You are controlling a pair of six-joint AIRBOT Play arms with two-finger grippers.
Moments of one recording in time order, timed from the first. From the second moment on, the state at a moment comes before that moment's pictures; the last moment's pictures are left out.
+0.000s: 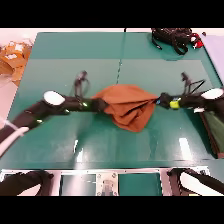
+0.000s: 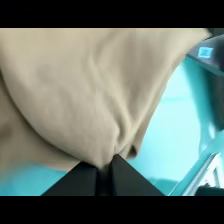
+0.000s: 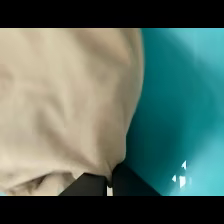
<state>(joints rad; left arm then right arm) -0.40 -1.18 0.85 0.46 -0.72 -1.09 -0.20 -1.16 0.84 -0.75 1.02 1.22</state>
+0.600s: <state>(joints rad) -0.24 -0.83 1.59 0.61 -0.98 -1.10 -0.31 -0.72 1.58 -0.76 1.25 1.29</state>
